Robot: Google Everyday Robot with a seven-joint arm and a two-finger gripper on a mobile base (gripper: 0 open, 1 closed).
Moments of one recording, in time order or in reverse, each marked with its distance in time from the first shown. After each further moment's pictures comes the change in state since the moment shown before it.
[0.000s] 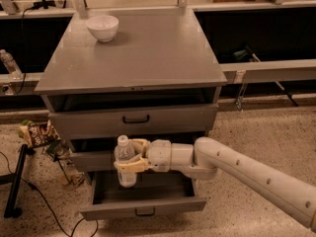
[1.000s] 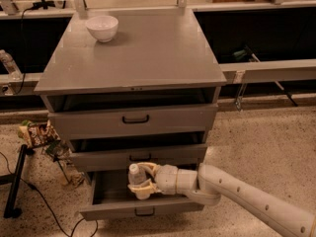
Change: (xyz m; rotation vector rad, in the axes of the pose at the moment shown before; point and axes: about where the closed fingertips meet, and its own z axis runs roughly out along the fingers) arm 0.137 -0.014 -0.032 0.120 0.117 -0.159
